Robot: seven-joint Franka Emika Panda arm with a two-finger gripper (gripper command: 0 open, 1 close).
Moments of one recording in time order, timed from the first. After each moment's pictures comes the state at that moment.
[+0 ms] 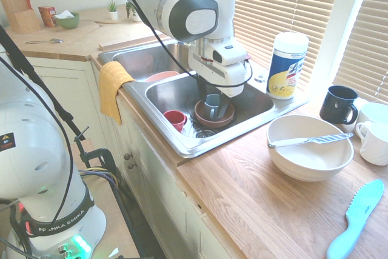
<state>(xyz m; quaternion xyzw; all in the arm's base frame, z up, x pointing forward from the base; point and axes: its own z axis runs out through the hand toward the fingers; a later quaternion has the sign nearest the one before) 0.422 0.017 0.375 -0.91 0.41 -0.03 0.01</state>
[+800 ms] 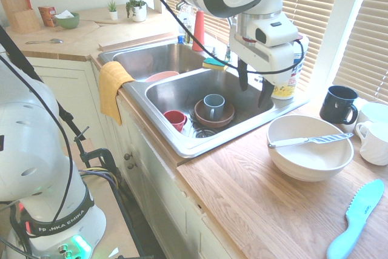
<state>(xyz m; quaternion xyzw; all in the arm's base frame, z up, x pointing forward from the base) 0.464 -0.111 0.452 -0.86 0.50 -0.07 0.03</state>
